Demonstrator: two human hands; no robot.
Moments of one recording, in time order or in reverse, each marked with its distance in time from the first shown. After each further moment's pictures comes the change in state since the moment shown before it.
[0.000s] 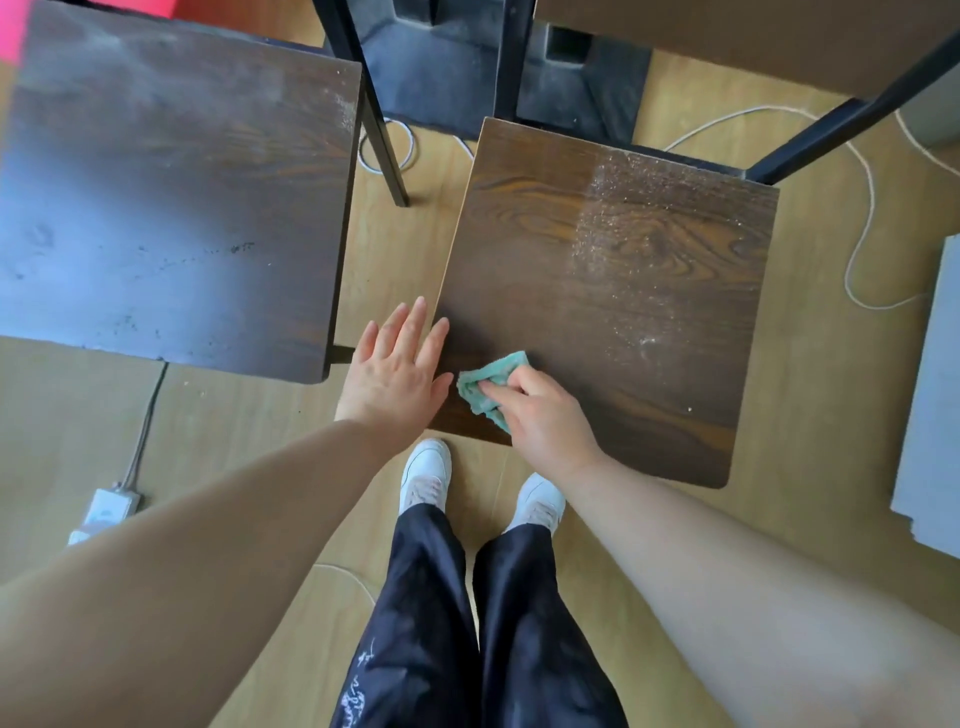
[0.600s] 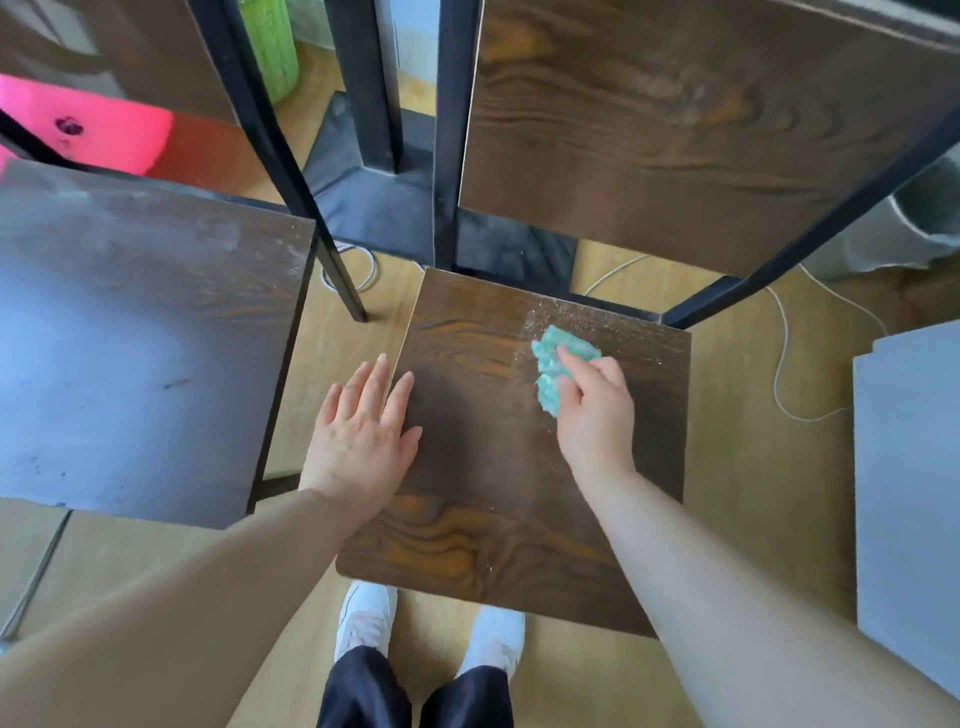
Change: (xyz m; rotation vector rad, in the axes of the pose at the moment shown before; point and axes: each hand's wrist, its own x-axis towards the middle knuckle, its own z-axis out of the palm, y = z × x) left_hand 0.073 0.019 -0.039 -0.070 0.161 -0.068; right_hand 0.087 0.067 -0.129 0.336 0.455 0.468
